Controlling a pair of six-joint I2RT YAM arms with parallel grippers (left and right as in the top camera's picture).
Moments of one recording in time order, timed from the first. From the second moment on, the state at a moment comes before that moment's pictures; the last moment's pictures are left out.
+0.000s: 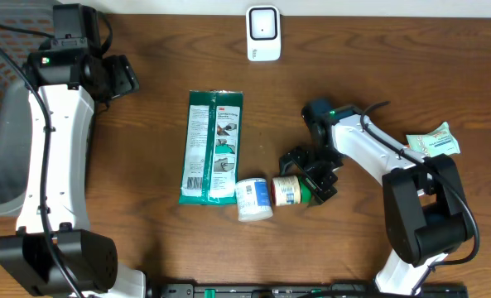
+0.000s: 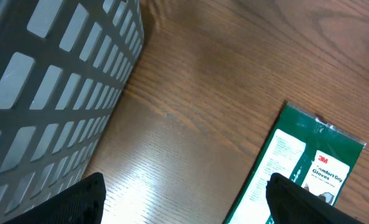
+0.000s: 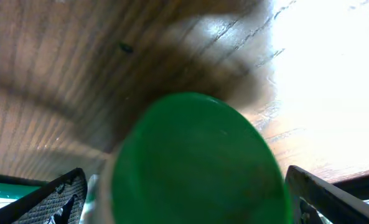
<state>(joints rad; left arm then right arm) 0.08 1.68 1.71 -1.12 -0.11 -0.33 0.37 1.90 1.19 -1.03 -0.43 1.26</state>
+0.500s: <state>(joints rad) 0.08 1.68 1.71 -1.12 -0.11 -0.33 0.44 1.90 1.19 -0.91 -0.28 1.23</state>
